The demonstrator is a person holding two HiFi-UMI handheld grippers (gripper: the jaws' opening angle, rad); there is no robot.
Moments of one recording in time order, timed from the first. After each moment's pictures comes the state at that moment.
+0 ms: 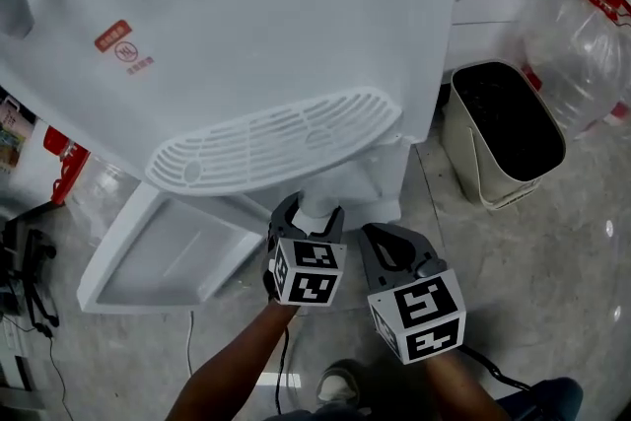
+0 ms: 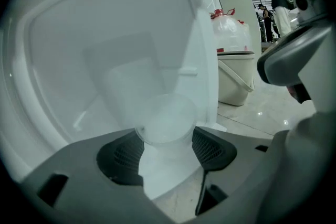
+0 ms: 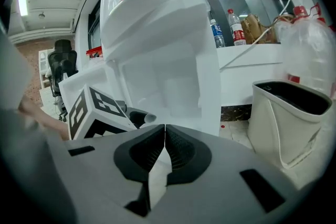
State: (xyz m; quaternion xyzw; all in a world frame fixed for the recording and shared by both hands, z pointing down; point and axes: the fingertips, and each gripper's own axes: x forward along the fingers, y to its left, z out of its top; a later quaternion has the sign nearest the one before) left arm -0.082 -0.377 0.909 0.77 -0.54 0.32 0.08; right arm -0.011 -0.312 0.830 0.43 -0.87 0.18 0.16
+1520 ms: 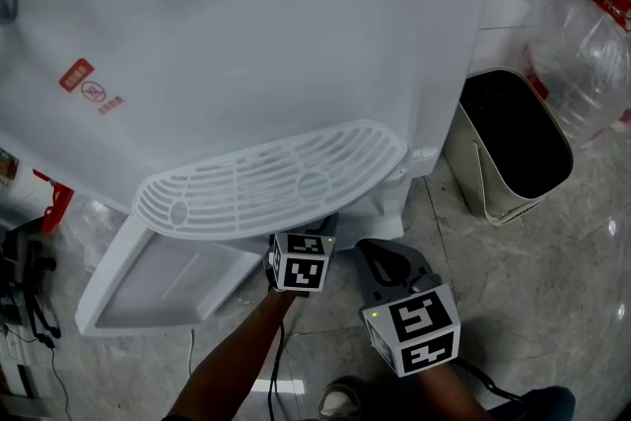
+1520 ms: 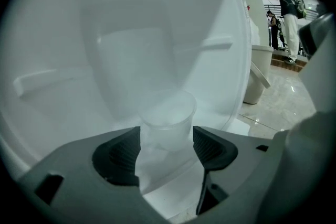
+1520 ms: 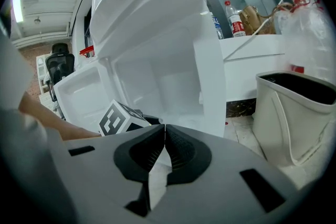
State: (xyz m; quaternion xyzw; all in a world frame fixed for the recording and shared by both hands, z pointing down) left arm -0.102 -0.428 0.968 0.78 -0.54 0.31 0.12; right arm -0.021 -0.329 0.845 0.43 -0.86 0.21 0.15
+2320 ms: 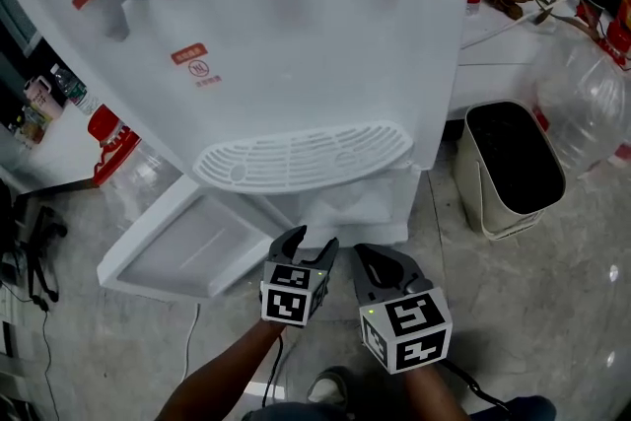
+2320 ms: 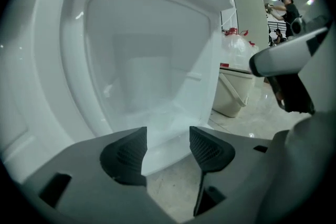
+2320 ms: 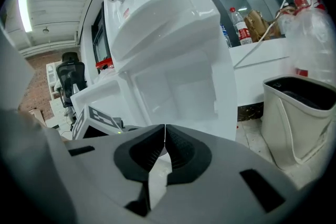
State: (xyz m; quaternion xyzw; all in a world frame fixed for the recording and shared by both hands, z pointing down) left arm -0.112 -0.334 0.903 0.78 -0.55 0.25 0.17; right arm -0.035 -0.293 0.805 0.39 -0.89 0.21 0.12
